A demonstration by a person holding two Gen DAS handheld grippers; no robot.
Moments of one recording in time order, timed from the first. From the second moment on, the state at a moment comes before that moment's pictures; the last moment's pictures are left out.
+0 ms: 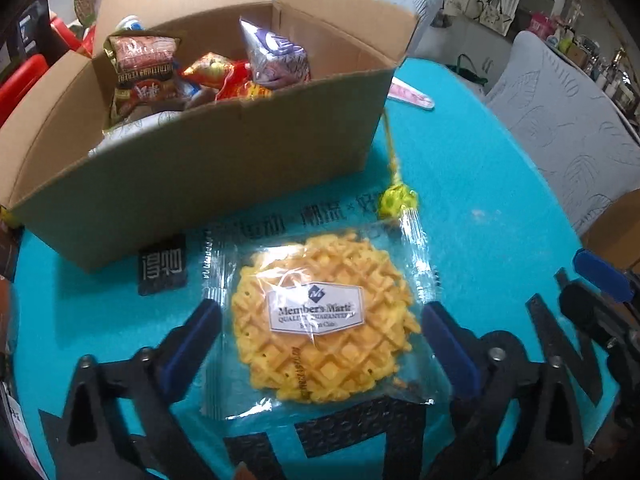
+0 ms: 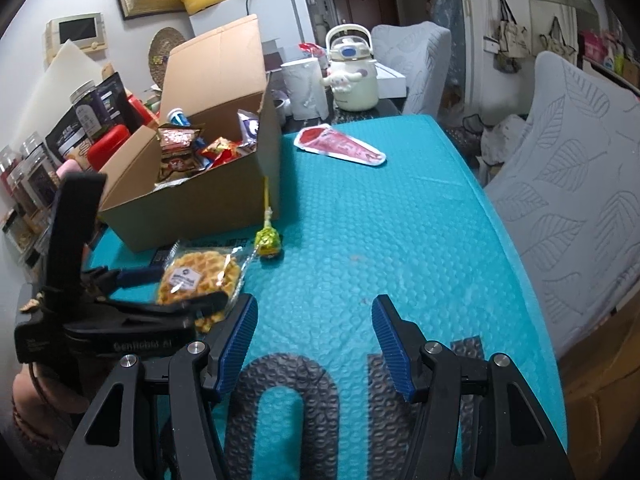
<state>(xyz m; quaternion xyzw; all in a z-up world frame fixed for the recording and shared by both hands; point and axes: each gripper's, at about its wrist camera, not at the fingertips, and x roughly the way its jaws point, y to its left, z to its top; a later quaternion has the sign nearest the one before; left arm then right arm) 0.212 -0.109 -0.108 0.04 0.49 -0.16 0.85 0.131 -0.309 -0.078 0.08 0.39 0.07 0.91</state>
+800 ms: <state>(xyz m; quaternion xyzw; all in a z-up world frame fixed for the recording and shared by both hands) 0.220 -0.118 -0.118 0.07 0.48 -0.17 0.86 0.158 -0.307 -0.094 0.09 0.42 0.08 0.90</state>
